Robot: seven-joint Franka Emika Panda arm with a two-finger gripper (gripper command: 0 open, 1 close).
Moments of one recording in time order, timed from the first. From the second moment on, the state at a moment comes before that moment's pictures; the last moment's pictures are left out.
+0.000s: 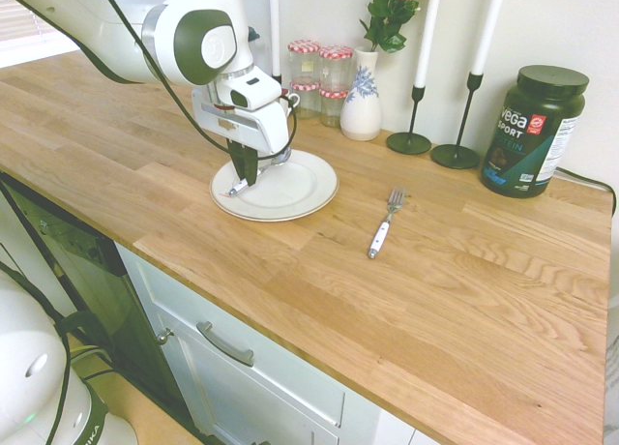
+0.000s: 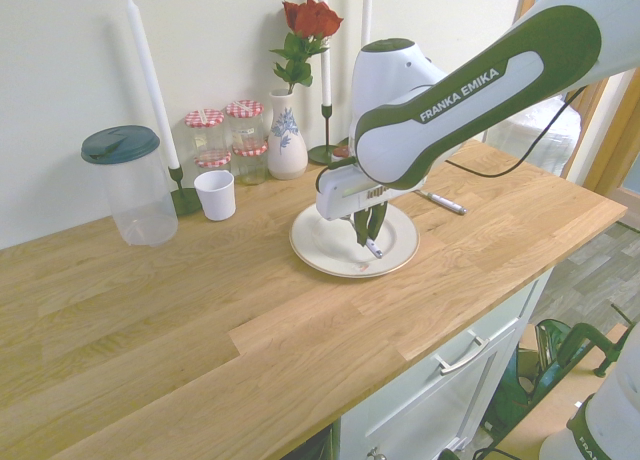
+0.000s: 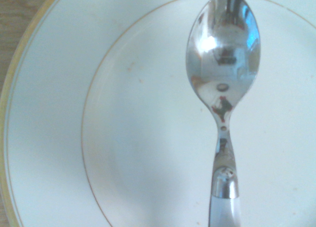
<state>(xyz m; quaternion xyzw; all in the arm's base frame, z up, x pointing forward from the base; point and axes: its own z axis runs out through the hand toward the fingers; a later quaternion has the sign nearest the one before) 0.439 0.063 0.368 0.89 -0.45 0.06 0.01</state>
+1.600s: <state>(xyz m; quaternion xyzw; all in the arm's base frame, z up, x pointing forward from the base) 0.460 0.075 0.349 0.89 -0.45 0.05 0.02</state>
